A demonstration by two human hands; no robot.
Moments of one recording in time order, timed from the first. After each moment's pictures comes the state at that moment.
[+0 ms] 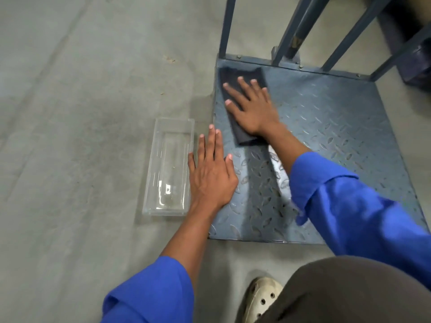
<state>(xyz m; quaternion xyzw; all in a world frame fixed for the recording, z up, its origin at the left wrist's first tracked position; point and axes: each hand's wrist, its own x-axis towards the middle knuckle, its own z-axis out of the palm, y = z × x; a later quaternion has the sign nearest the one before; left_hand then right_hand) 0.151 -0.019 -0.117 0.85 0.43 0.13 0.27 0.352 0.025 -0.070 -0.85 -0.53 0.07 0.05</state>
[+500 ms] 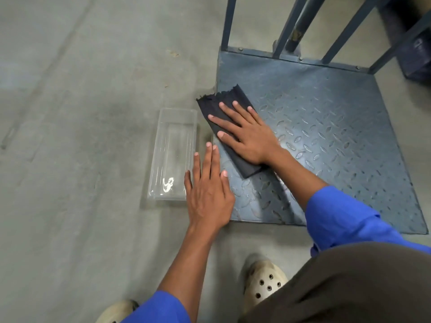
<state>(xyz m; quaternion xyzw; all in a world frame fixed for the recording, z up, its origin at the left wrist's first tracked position) 0.101 -0.075 -0.122 0.83 0.46 0.14 0.28 0.295 -0.050 -0.080 -0.74 -0.67 0.05 0.04</state>
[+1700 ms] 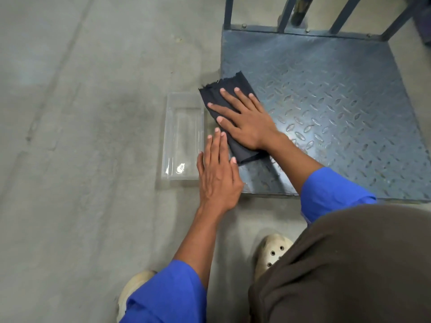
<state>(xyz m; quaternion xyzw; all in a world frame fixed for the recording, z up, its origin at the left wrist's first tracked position) 0.085 -0.086 -0.128 0.84 0.41 0.20 0.28 0.257 -0.057 -0.079 -0.78 -0.62 0.09 0.06</state>
